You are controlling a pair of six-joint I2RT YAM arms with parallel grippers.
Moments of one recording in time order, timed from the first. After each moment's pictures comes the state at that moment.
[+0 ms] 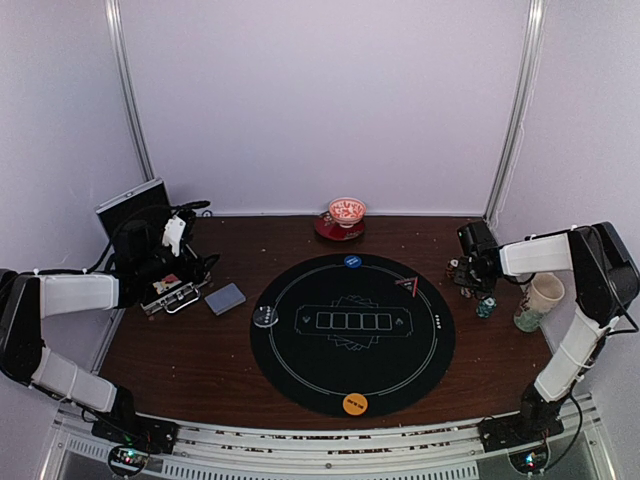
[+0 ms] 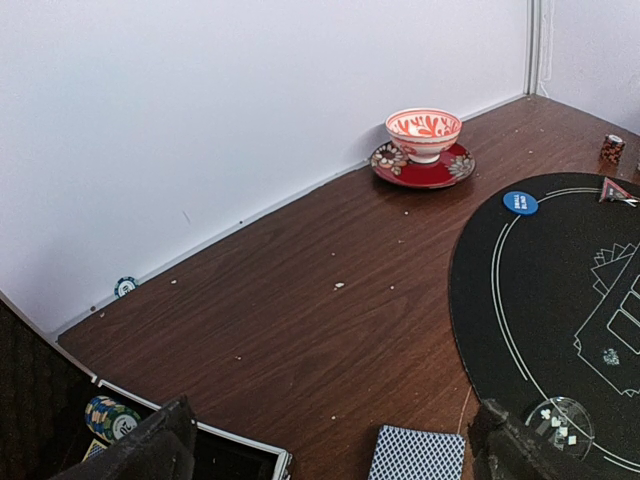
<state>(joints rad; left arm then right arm) -0.14 1.34 0.61 0.42 0.39 0.29 0.24 1.69 0.91 -0.19 0.44 0.55</state>
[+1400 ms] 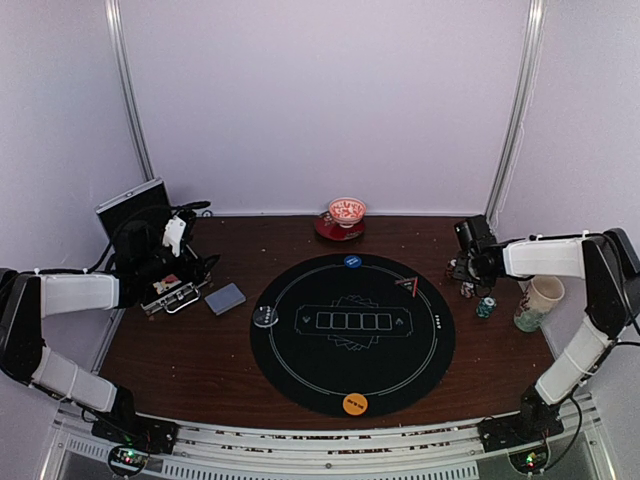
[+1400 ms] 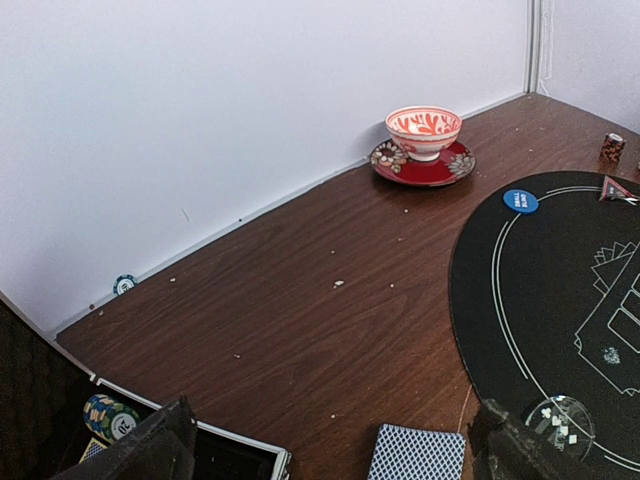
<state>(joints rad) -0.14 1.35 0.61 0.42 0.39 0.29 0.30 1.60 0.91 -0.23 0.52 0.55</state>
